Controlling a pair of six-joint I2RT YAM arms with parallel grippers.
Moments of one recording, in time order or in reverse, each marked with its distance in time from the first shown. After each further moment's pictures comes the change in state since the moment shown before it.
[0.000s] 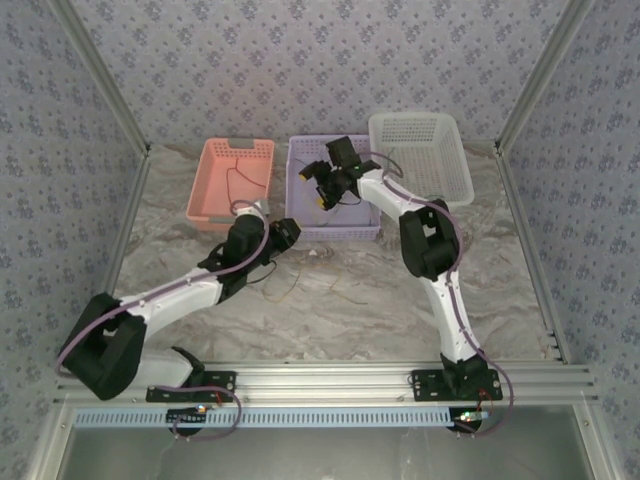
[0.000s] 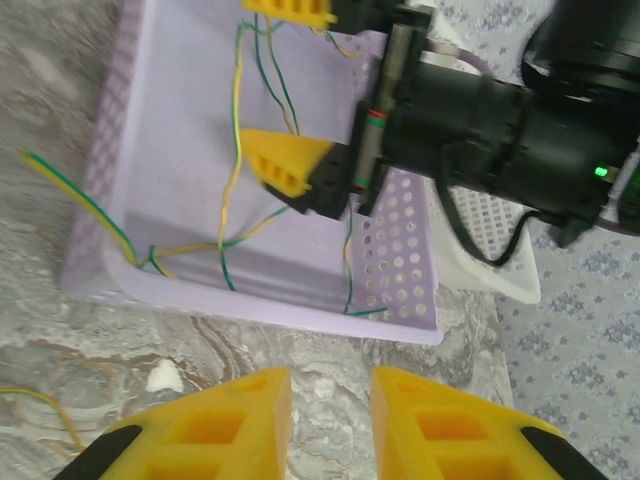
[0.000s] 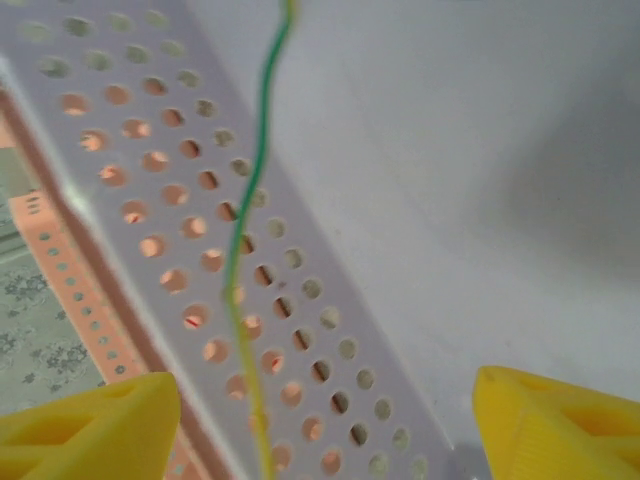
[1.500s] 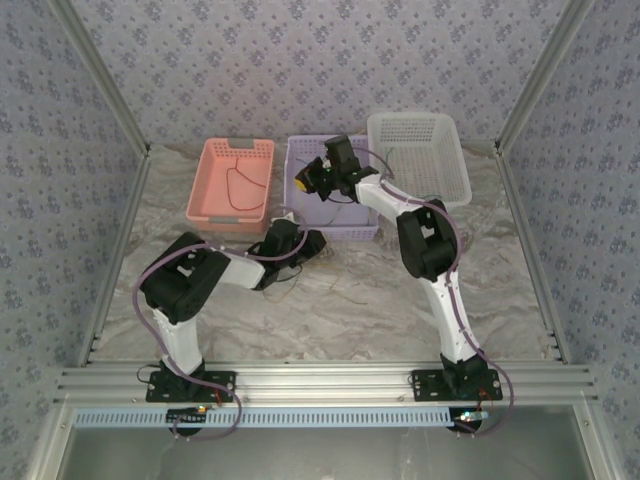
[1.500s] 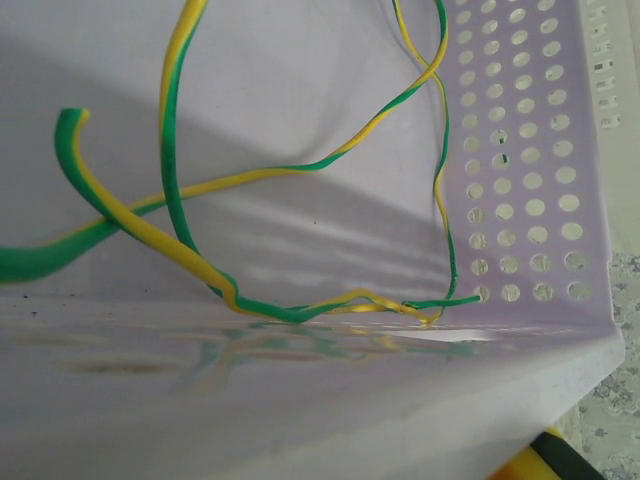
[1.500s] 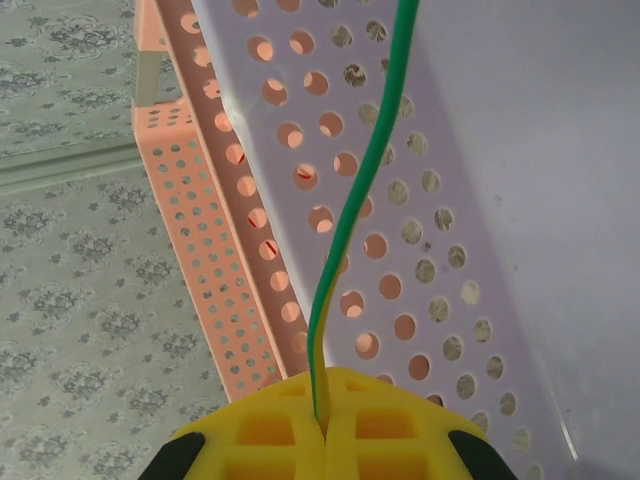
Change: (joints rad) left arm -0.040 0.582 0.115 0.364 0.117 -0.069; right arm 0.019 0.020 -0.065 0.291 -0.164 0.018
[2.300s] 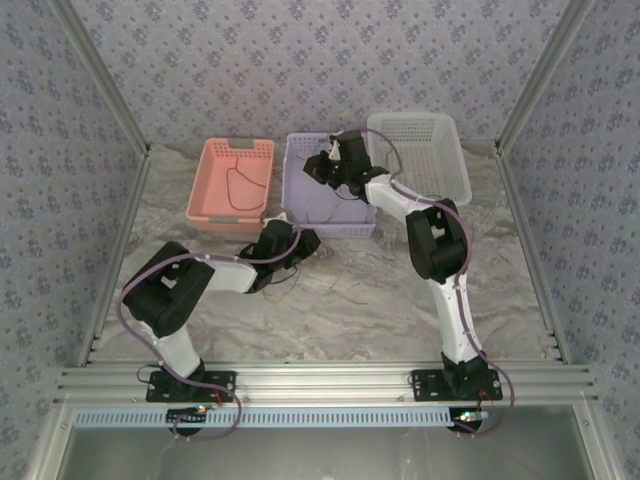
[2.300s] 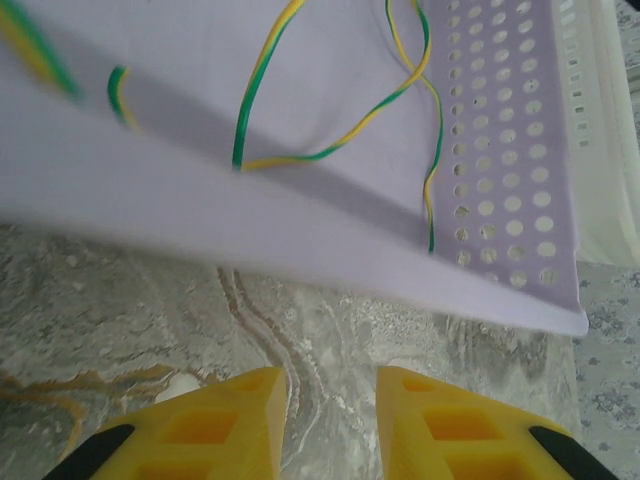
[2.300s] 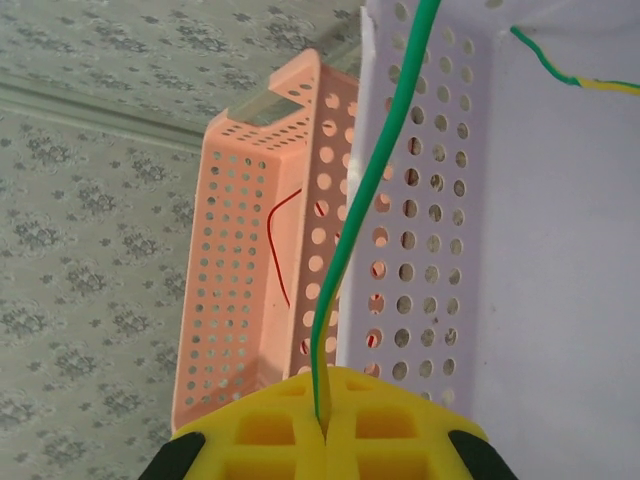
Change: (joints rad) left arm -0.007 -0.113 -0.048 -0.069 -0.057 0.000; right arm -0.042 -0.068 -0.095 0.157 0.029 -0.372
